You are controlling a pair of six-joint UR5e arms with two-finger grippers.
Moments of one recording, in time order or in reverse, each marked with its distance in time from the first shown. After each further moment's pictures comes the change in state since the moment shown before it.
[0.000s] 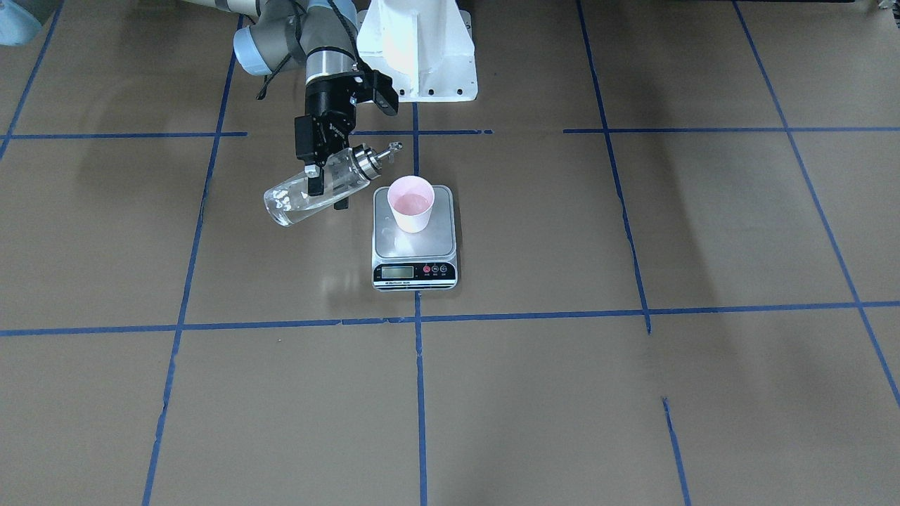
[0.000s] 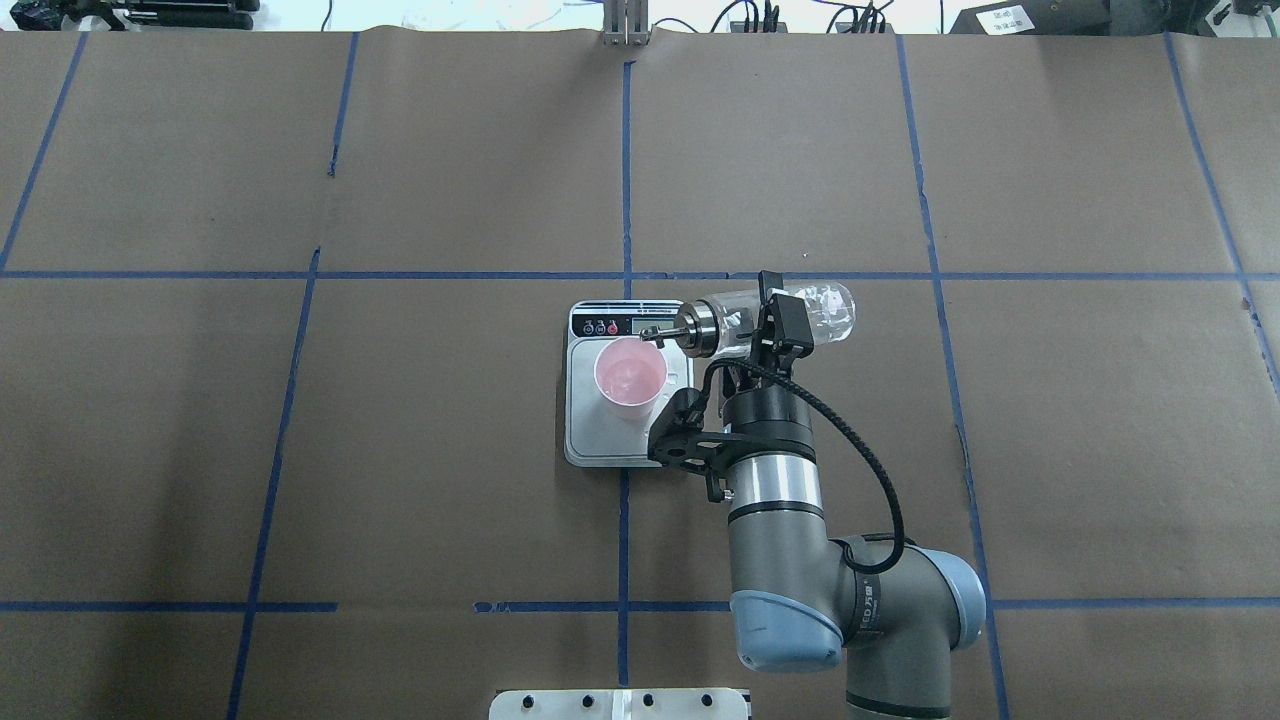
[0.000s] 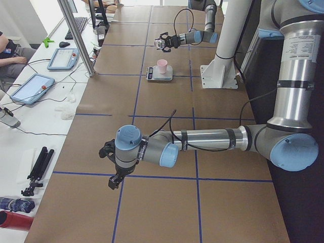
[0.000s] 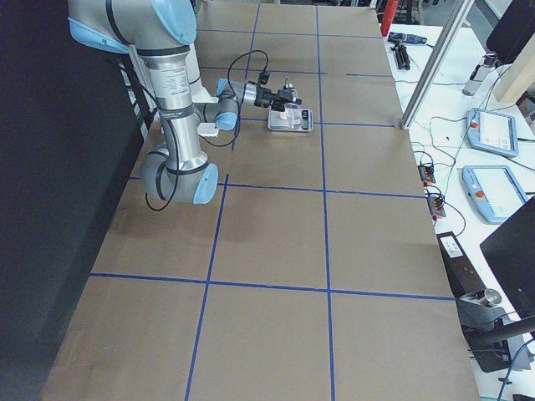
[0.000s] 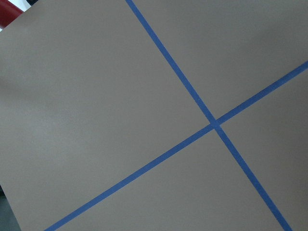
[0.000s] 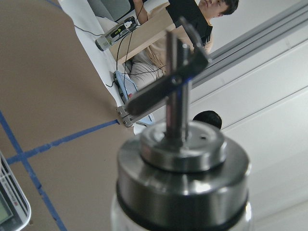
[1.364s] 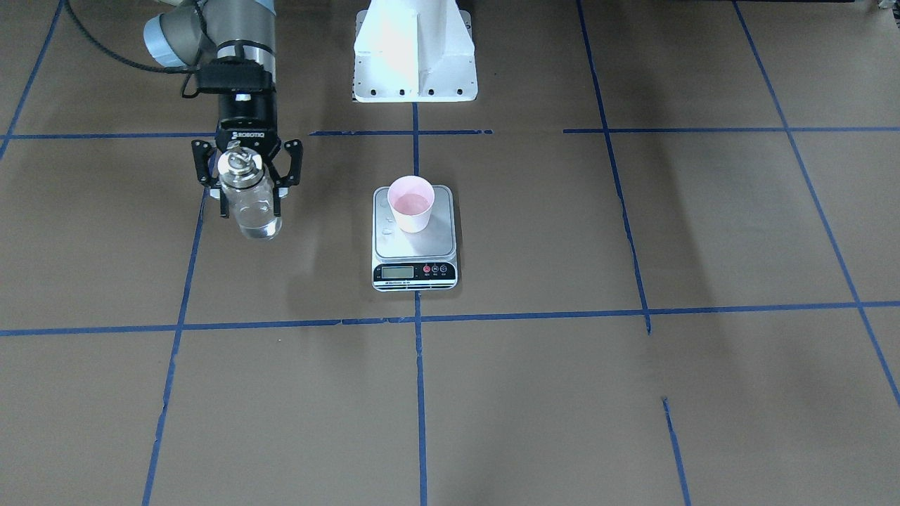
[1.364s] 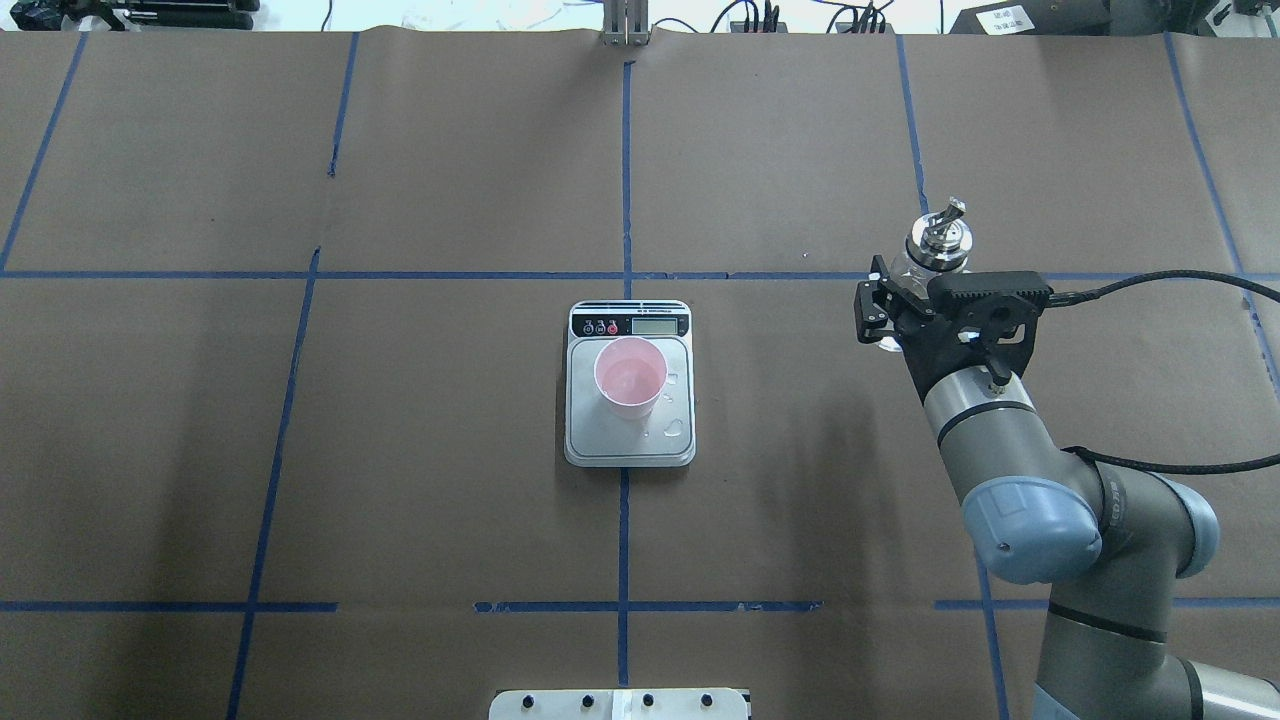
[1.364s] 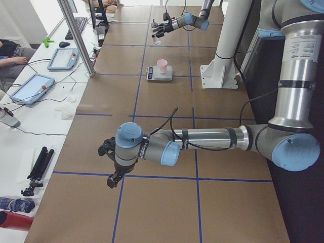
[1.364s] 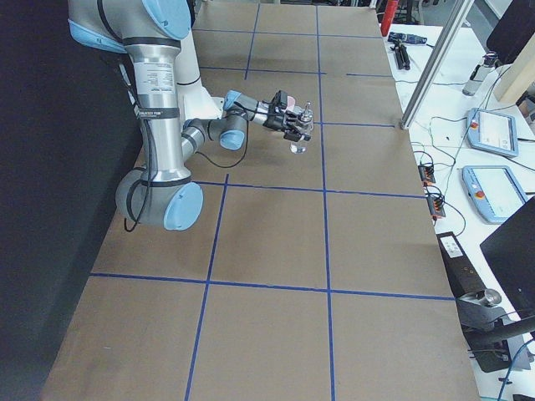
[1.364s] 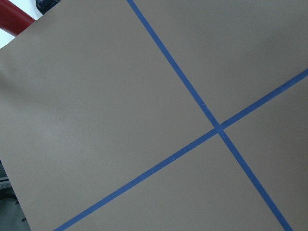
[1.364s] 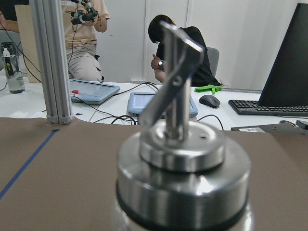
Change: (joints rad) left arm -0.017 0.003 -0.025 0.000 0.001 -0.002; right arm 0.193 -0.303 0.160 0.055 0.345 0.941
